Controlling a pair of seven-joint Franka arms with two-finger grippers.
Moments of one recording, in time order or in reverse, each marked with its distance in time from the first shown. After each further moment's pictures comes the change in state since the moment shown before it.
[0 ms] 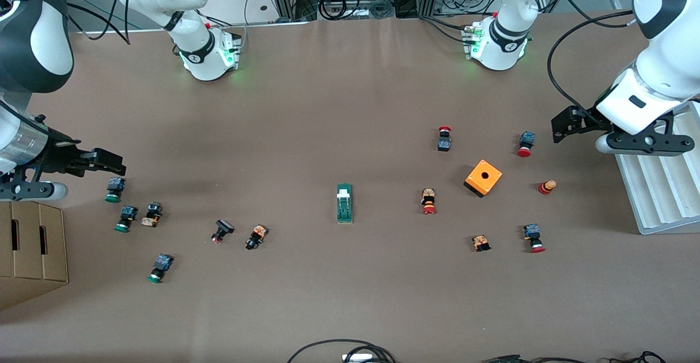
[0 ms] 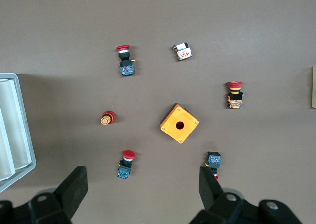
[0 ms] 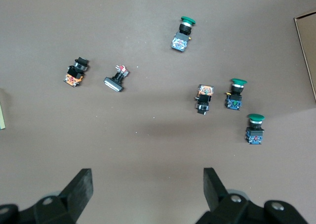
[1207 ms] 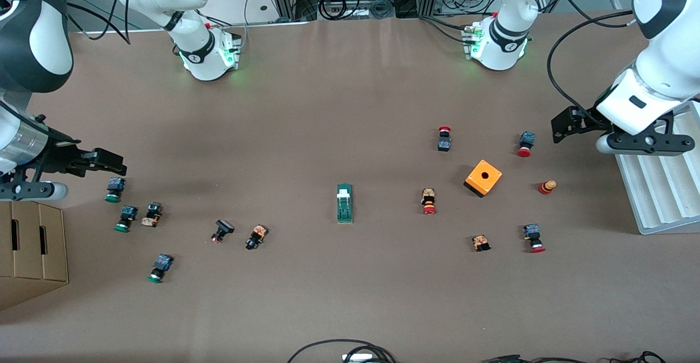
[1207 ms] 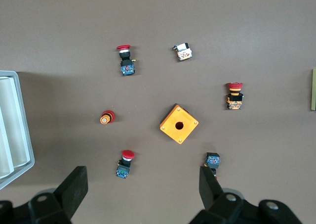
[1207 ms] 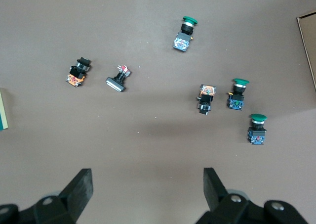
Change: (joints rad) left arm 0.000 0.000 -0.003 0.000 0.000 0.000 -0.025; right arm 0.000 0.000 0.000 0.000 0.008 0.000 0.000
